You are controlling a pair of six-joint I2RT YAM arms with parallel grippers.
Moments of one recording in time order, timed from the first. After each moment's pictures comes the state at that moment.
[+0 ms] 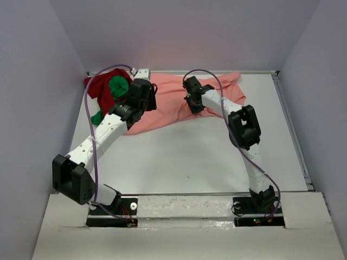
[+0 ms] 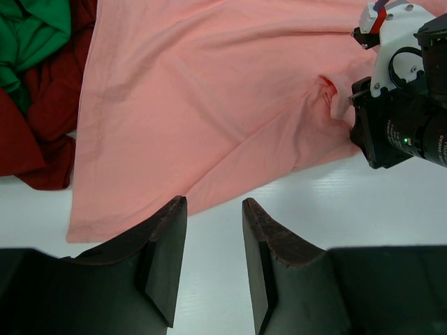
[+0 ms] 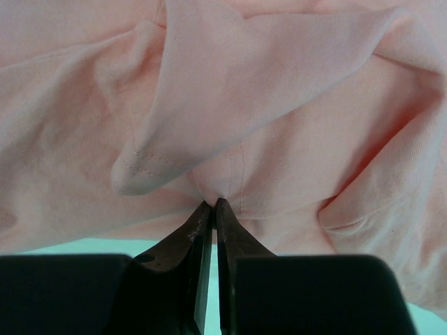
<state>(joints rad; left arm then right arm) -0.50 1.40 1.27 -0.44 -0.31 -0.36 0.51 2.35 2.00 -0.75 0.23 0.05</state>
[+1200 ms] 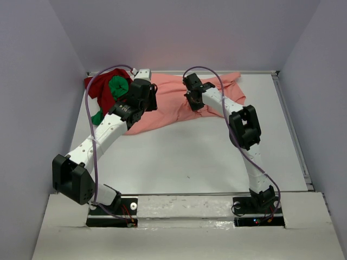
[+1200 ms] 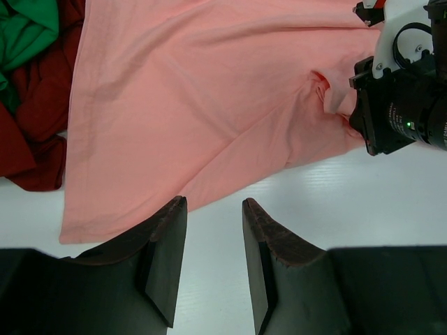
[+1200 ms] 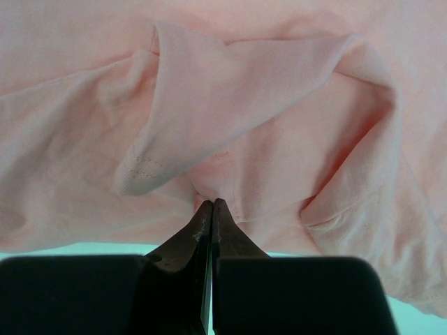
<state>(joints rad) -0.50 1.40 1.27 -0.44 -0.28 -0.36 0.51 2.35 2.05 -0.76 0.26 0.05</state>
